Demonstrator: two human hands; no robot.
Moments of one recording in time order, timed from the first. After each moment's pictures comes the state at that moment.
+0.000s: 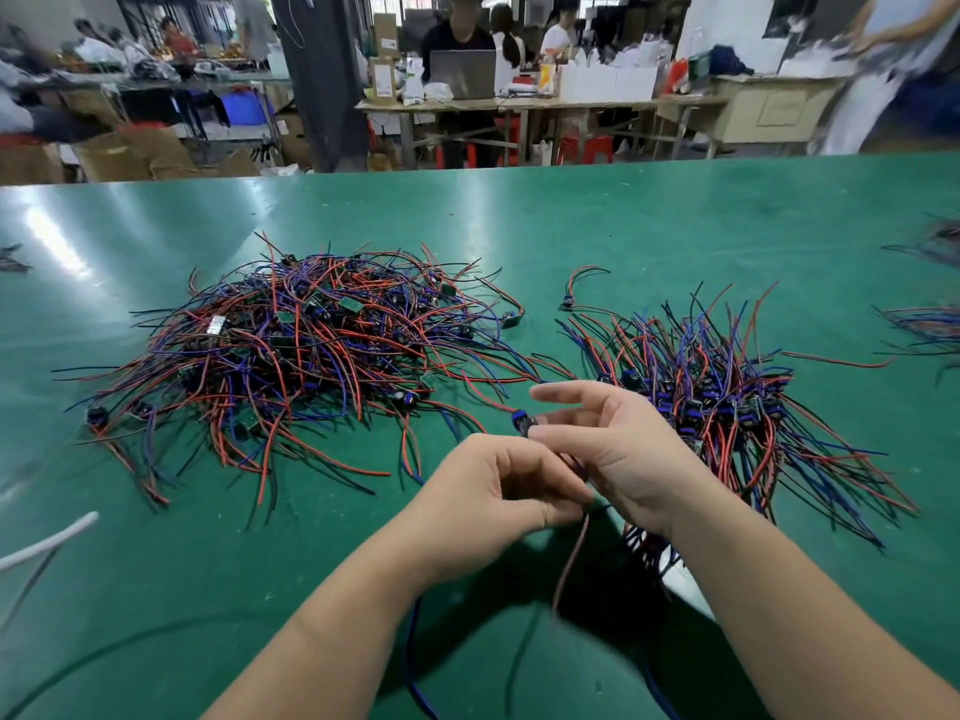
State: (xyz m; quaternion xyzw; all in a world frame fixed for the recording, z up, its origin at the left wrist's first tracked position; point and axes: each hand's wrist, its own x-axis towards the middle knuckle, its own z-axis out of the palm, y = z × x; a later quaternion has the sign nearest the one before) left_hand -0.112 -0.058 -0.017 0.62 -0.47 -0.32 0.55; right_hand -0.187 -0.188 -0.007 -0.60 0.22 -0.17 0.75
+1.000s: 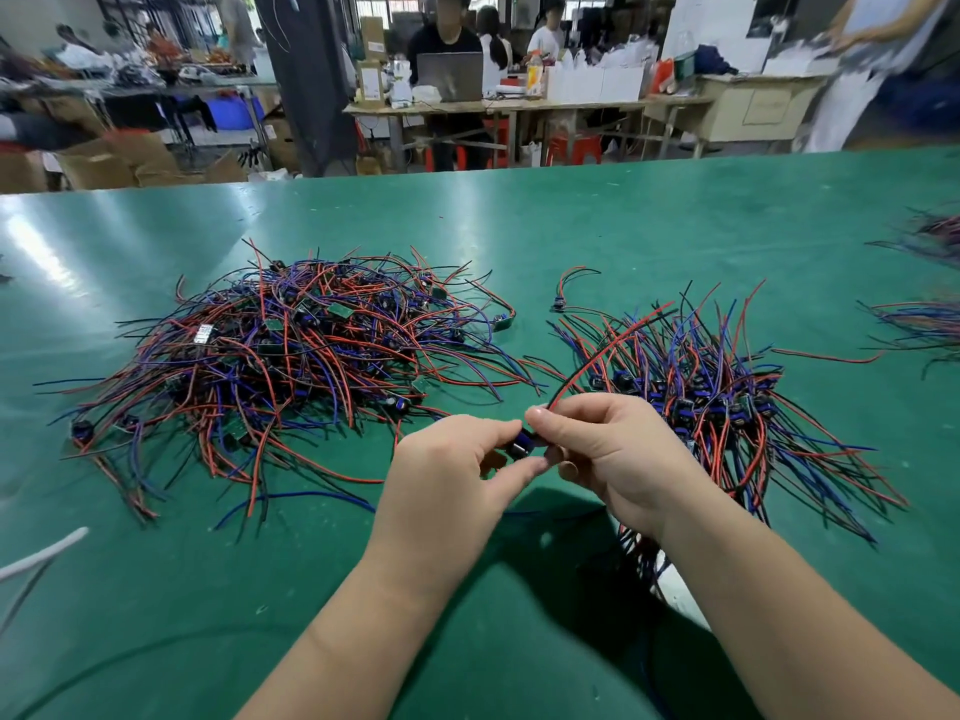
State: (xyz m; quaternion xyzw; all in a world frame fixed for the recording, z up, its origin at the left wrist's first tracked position) left_hand -0.110 -0.057 -0.019 0.76 -0.45 0.11 0.46; right_hand -0.184 -0.188 -0.010 -0.59 0.26 -0.18 0.74
